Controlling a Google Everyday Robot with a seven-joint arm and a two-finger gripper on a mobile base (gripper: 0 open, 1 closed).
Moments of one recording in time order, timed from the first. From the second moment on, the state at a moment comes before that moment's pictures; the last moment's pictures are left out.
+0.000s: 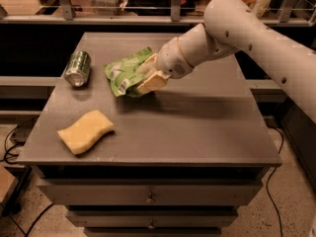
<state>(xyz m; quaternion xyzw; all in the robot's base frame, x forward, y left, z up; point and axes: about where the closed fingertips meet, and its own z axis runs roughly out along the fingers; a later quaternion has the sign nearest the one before) 0.611 0.047 0.868 -0.66 0.61 0.26 0.35</state>
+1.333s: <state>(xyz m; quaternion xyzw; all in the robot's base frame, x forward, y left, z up) 0.609 0.072 0.865 -0.65 0.61 0.29 0.35</state>
